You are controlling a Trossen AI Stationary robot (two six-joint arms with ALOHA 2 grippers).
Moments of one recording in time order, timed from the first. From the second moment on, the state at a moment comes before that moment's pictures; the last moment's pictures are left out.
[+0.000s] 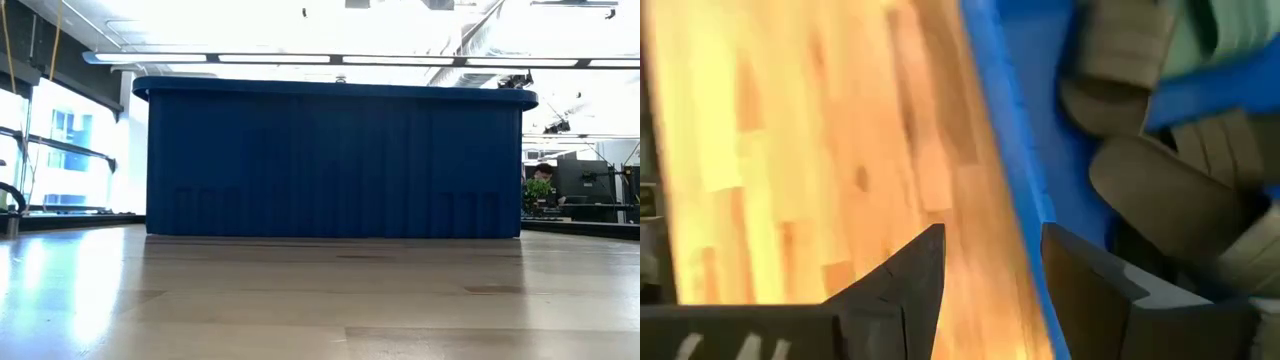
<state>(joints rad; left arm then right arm) -0.17 1.65 2.35 -1.57 -0.22 0.25 -0.03 1.69 2.10 -1.52 0.05 0.14</state>
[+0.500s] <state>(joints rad) -0.57 1.10 1.65 -1.49 -0.68 -0.23 0.50 1.06 1.42 -0.95 0.29 0.29</state>
